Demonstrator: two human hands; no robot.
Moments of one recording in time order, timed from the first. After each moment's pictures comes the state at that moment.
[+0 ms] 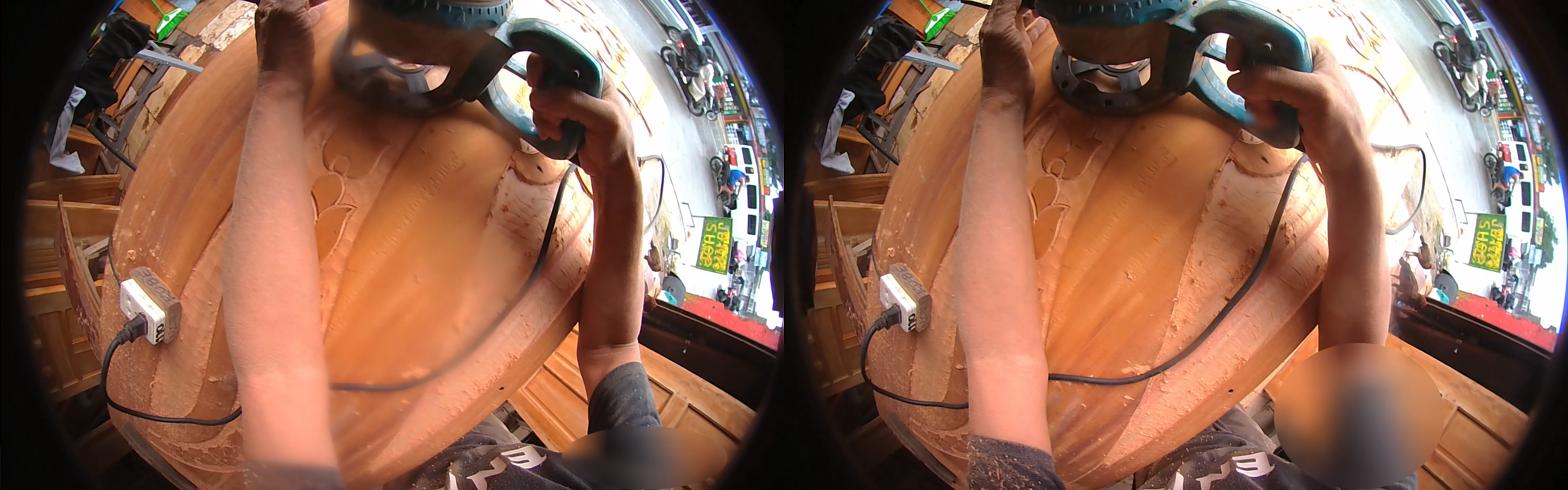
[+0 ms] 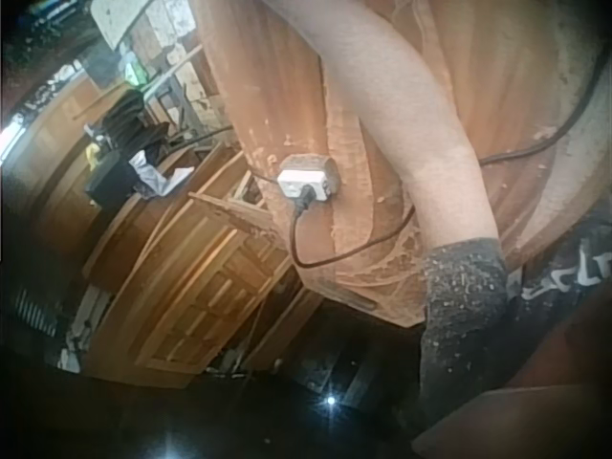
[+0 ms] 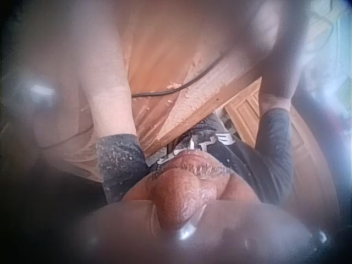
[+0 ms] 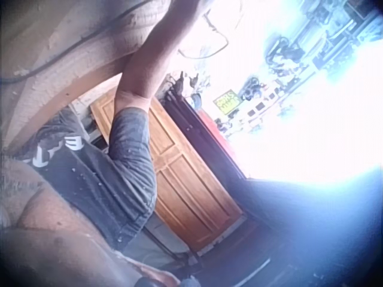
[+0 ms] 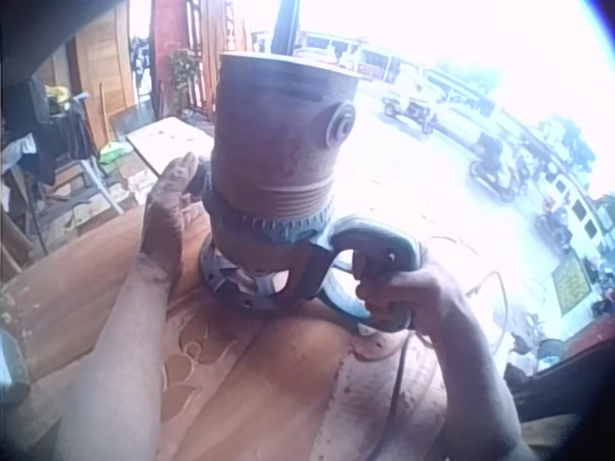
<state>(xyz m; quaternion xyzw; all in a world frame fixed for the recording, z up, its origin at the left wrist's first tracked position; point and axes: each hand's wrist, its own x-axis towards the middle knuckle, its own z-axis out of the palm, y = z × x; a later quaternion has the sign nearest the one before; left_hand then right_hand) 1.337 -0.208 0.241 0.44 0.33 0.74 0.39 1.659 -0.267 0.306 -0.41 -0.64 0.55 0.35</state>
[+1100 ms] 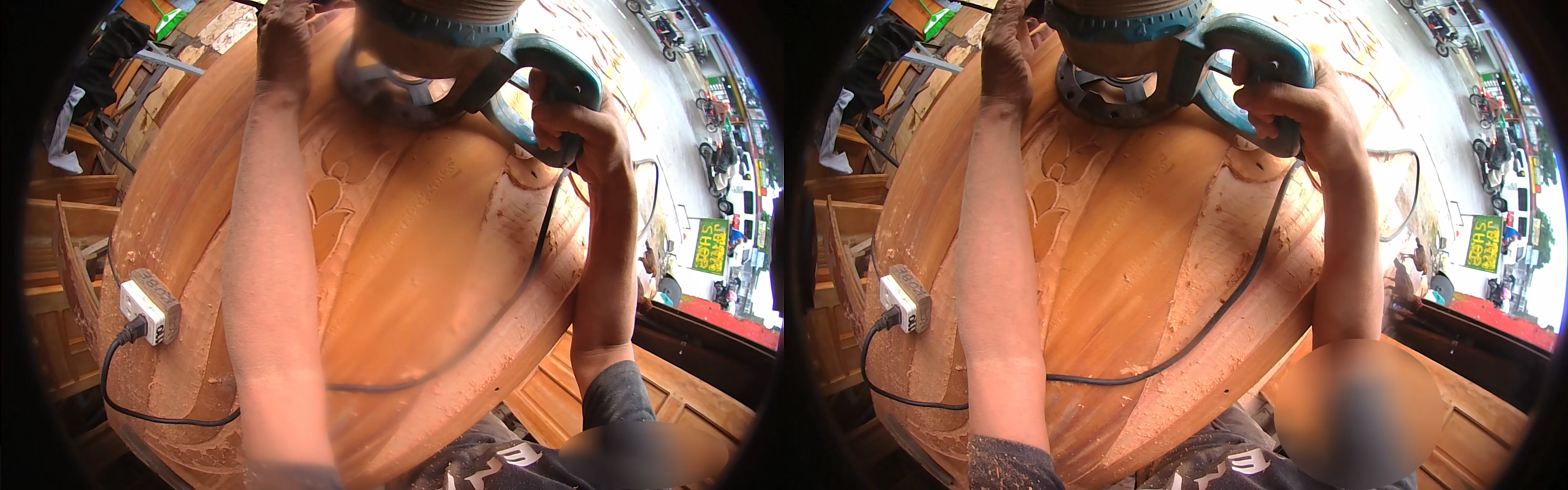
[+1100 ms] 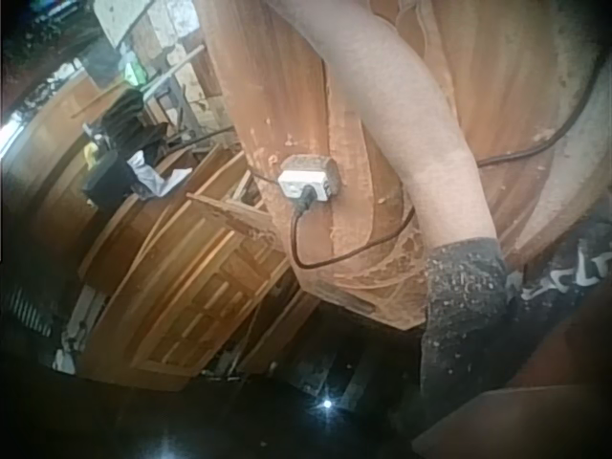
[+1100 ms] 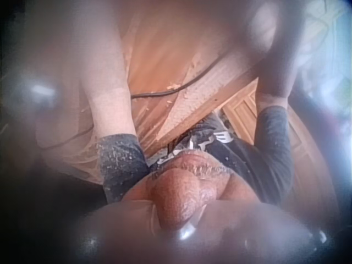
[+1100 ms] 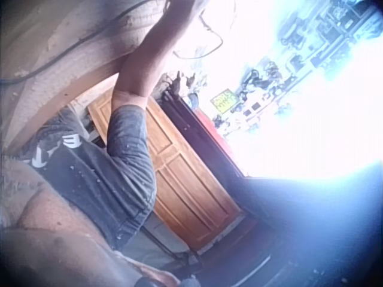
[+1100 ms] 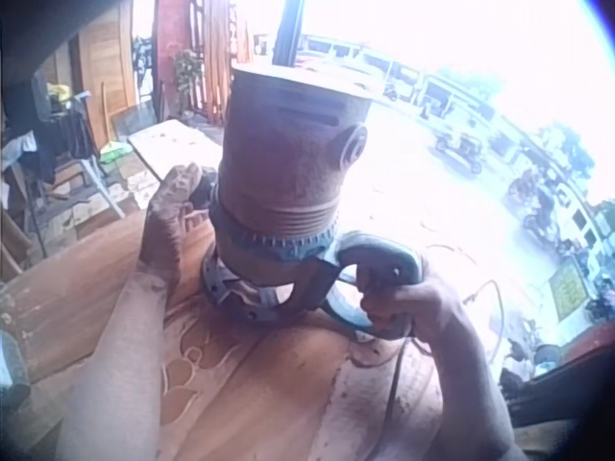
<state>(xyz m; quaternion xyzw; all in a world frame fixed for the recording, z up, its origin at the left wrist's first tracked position) 1.337 -0.214 0.243 0.43 0.35 0.73 0.39 1.665 -0.269 0.310 -0.42 -0.63 0.56 0.34</state>
